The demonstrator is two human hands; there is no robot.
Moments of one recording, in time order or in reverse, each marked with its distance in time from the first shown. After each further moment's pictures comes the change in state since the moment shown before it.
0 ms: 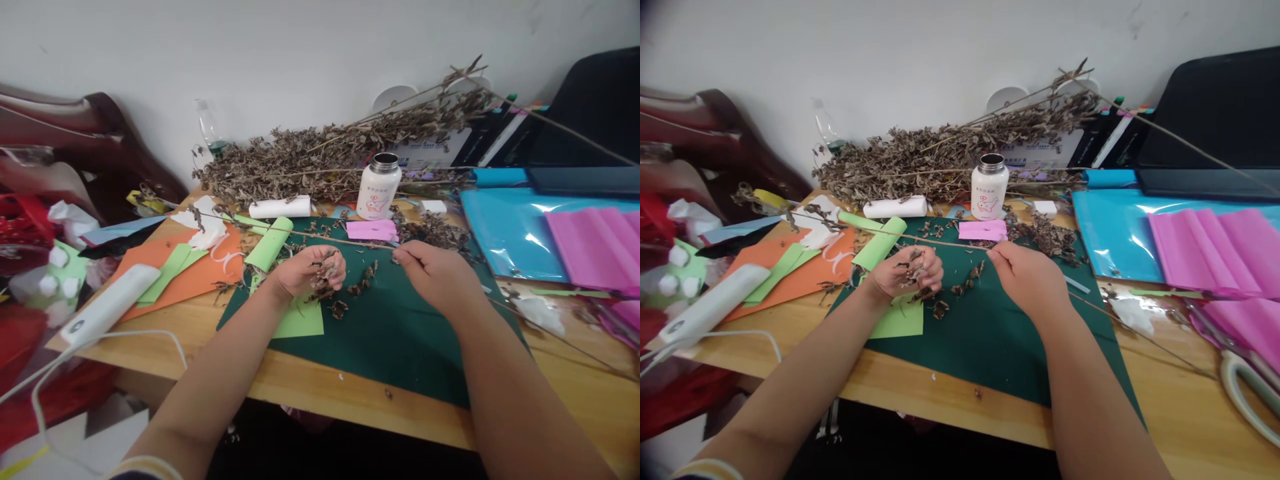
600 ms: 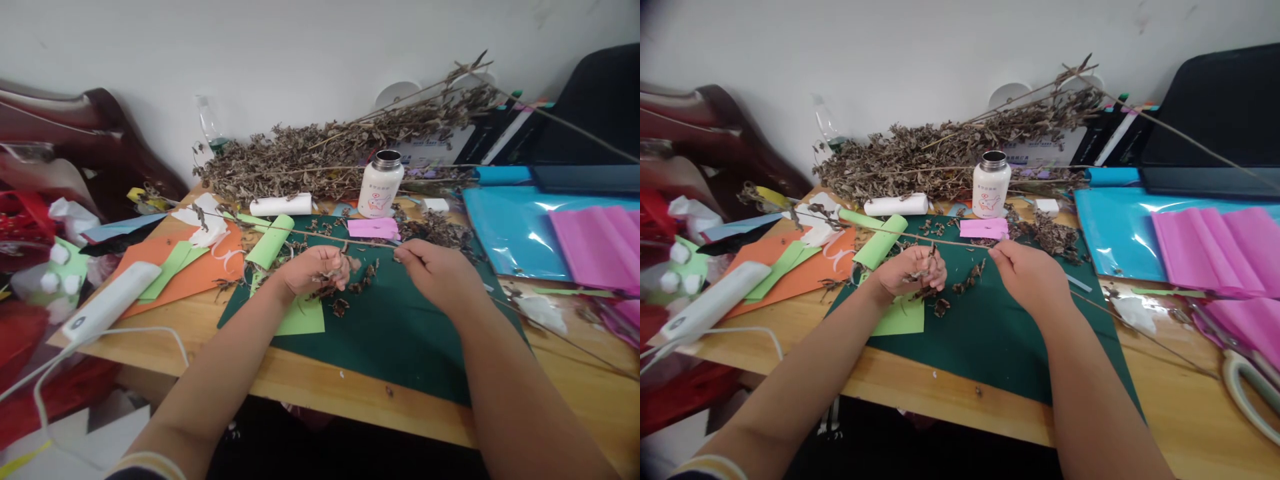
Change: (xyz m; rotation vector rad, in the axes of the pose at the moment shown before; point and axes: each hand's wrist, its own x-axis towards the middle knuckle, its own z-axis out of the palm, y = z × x) left_hand 0.004 -0.004 0.001 0.111 0.075 -0.020; right_hand -0.001 0.001 0.001 -0.007 -0.011 0.002
